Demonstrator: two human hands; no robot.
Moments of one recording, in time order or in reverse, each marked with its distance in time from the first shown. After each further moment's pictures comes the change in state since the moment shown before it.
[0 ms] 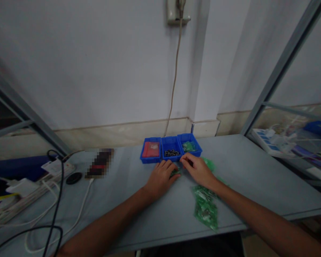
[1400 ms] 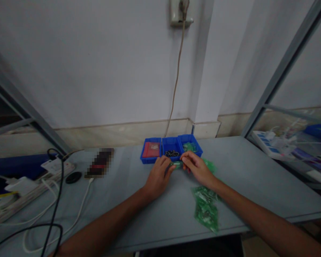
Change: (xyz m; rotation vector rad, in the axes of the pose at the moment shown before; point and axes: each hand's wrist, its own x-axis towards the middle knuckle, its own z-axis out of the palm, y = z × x) left_hand 0.000 -0.005 -0.001 -0.287 0.273 -0.049; right_hand 0.003 0.005 0.004 0.422 -0.037 0.118
